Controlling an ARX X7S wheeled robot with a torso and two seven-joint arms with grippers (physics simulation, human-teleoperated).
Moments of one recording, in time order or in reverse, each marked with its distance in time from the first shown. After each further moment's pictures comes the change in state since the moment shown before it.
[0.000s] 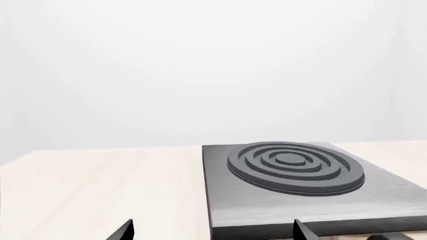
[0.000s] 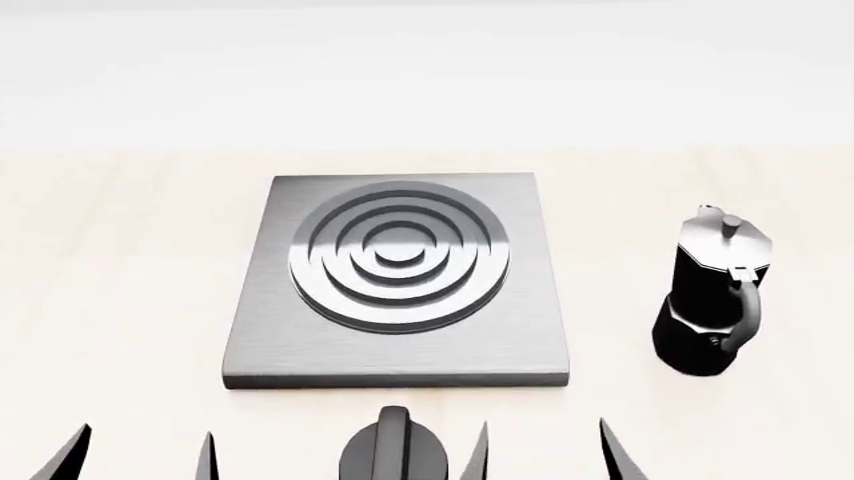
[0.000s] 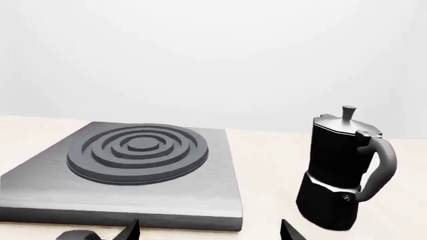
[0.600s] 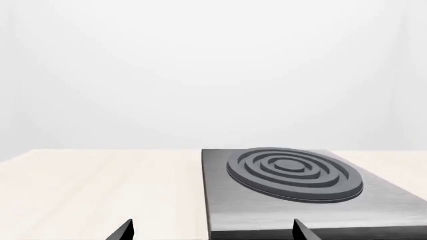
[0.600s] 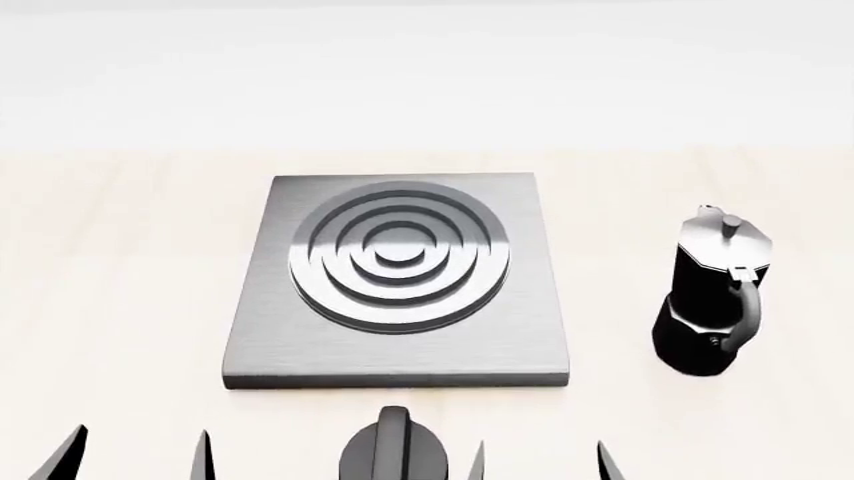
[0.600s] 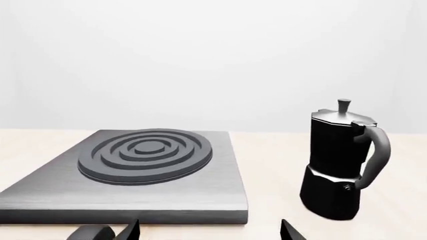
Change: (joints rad) left arm -0.036 -0.164 0.226 -0.032 -0.162 0.087 -0.199; right arm -0.020 0.152 -0.196 0.030 0.168 -0.154 0.205
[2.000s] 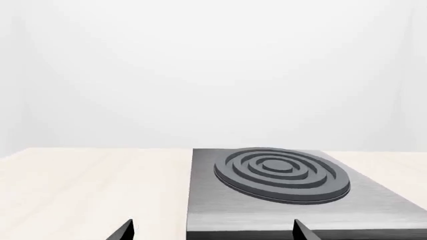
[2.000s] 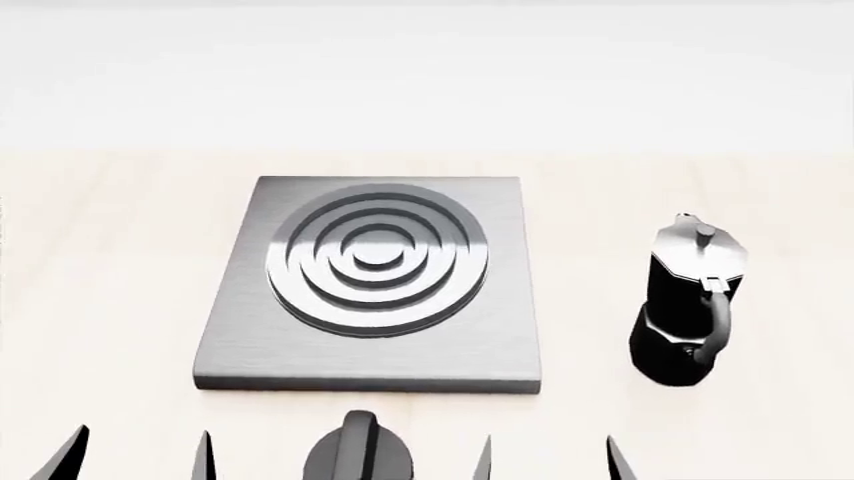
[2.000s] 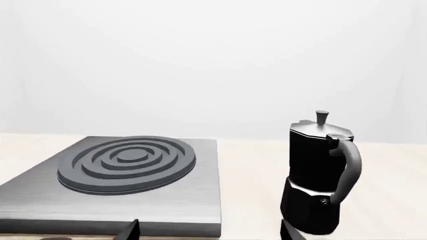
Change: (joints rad) left arm 0.006 0.018 -0.026 0.004 0.013 -0.011 0.027; right arm -0.016 -0.008 0.035 -0.045 -0.024 0.022 -0.014
